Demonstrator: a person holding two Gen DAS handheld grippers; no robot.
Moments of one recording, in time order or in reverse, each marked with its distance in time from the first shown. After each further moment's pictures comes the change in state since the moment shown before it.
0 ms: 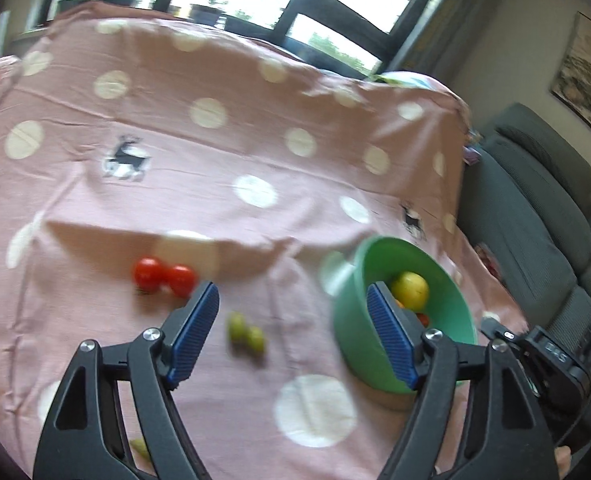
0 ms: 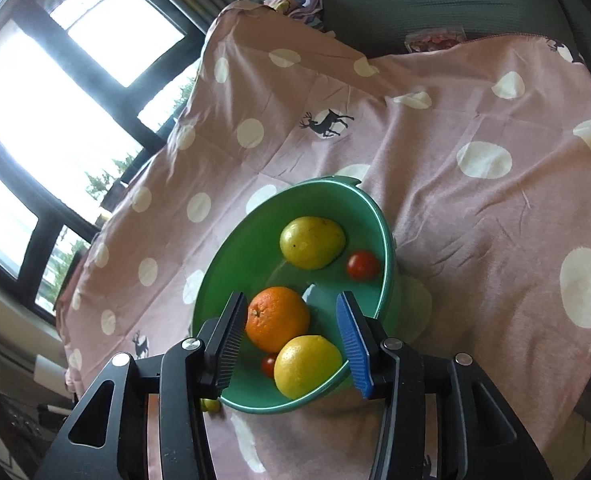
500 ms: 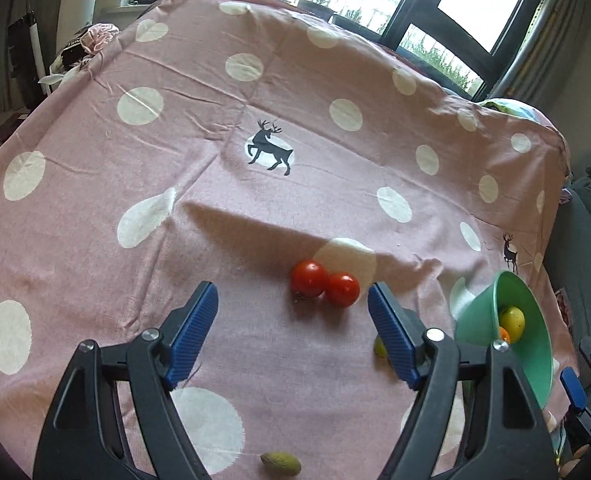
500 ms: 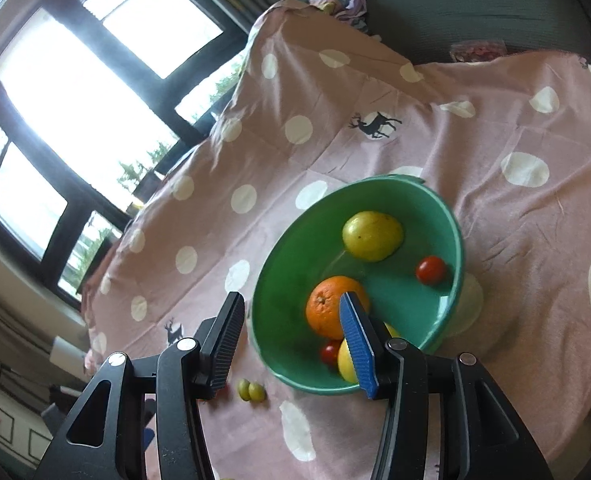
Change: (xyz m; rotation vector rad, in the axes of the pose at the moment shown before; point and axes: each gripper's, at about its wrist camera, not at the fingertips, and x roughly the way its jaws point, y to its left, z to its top) left arm -0.005 0.081 0.004 -0.145 0.016 0.291; right arm -0.007 0.051 -0.016 -0.094 0.018 0.096
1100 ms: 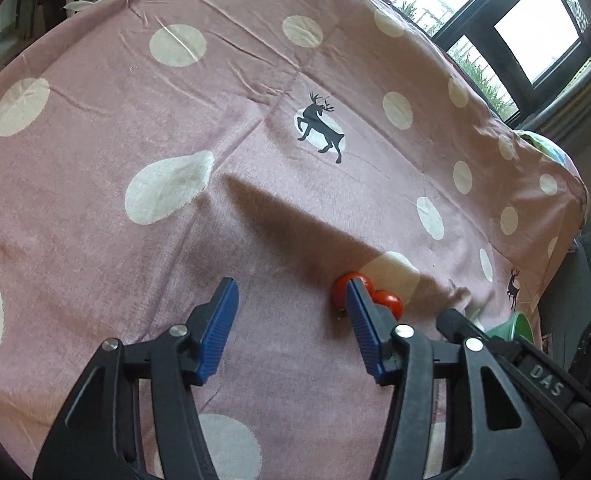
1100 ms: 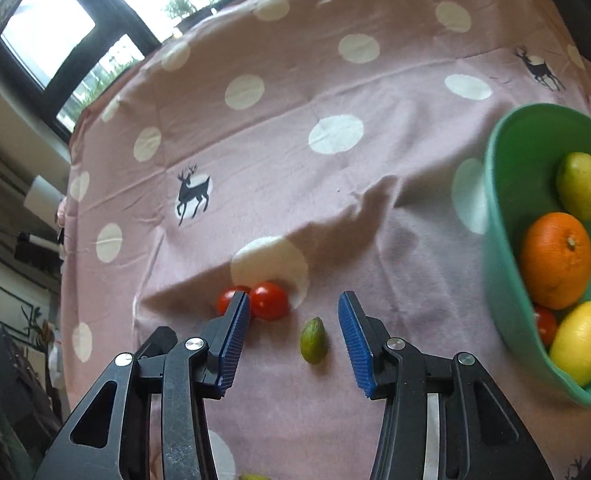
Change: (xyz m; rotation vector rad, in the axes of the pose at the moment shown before) left arm 0.036 0.048 0.014 -0.215 0.095 -0.030; right arm 0.152 0.121 -0.074 -0.354 0.442 -0.006
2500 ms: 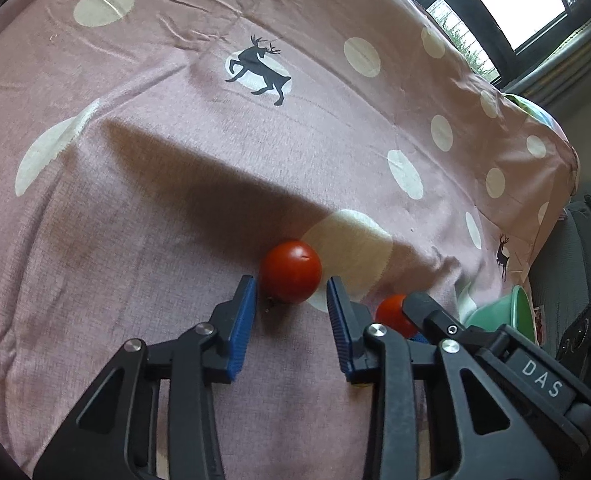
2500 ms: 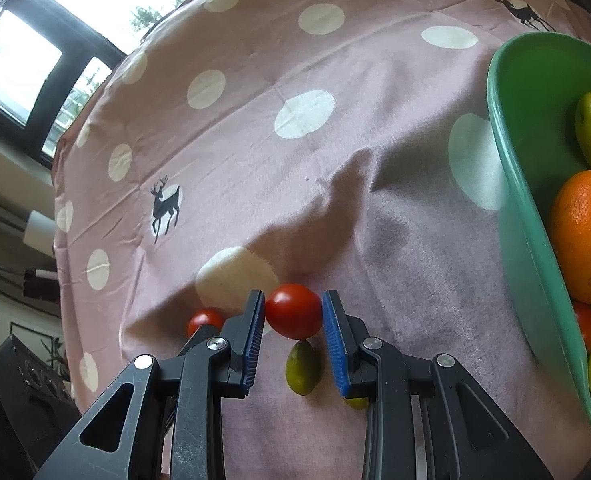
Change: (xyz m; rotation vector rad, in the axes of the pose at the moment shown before) left arm 0.051 -0.037 -0.014 0.068 0.105 -0.073; right arm 0.028 -0.035 0.006 0.145 0.017 0.046
